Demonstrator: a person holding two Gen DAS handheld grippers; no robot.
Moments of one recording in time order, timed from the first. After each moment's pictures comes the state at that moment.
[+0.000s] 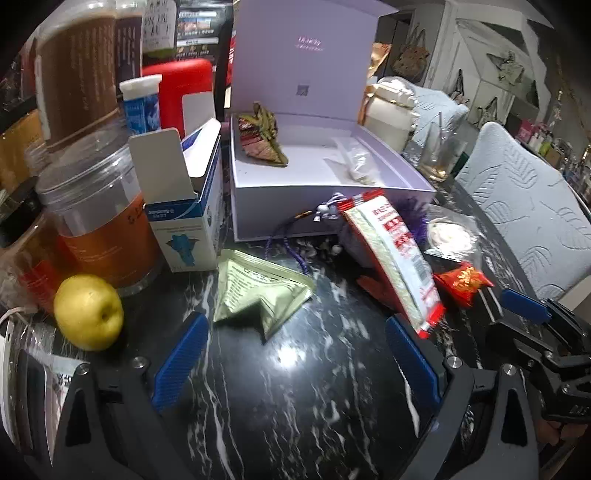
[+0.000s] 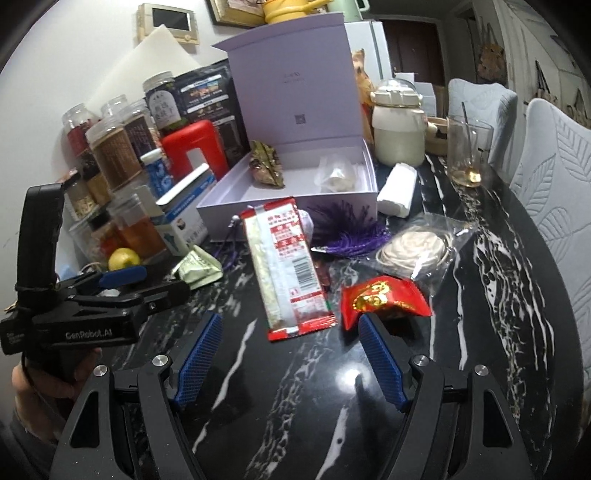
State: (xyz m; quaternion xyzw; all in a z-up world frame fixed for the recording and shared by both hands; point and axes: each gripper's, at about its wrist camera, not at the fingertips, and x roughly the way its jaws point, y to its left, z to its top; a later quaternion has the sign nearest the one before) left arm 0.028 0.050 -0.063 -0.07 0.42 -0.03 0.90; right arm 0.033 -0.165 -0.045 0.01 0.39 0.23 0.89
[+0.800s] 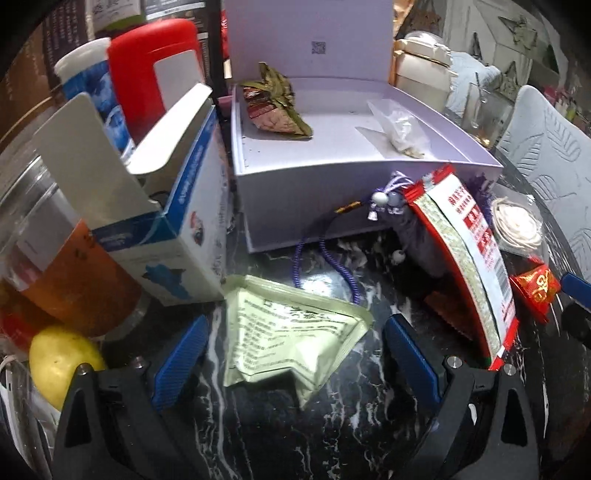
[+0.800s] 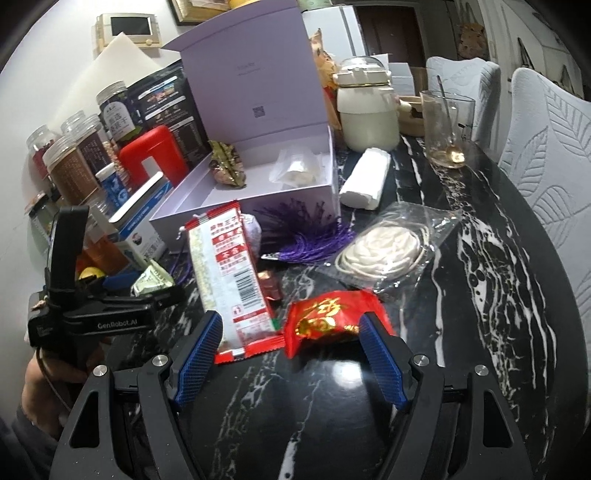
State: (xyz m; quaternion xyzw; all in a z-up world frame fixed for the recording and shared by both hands) left arm 0.085 0.049 -0.099 -0.01 0.46 -0.01 0.89; right arm 0.072 -0.192 -0.062 0.03 0.41 0.21 0.89
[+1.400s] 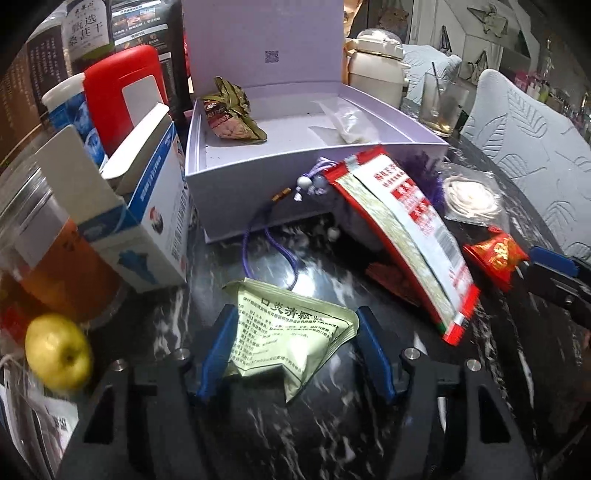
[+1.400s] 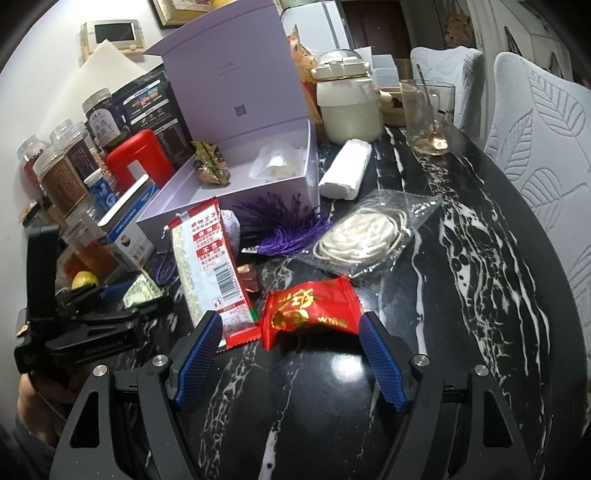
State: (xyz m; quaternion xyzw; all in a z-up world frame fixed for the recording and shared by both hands) left arm 0.059 0.025 -0.088 0.01 0.45 -0.06 0.89; right arm 0.069 -0.206 -0.066 0.05 0.42 0.19 0.89
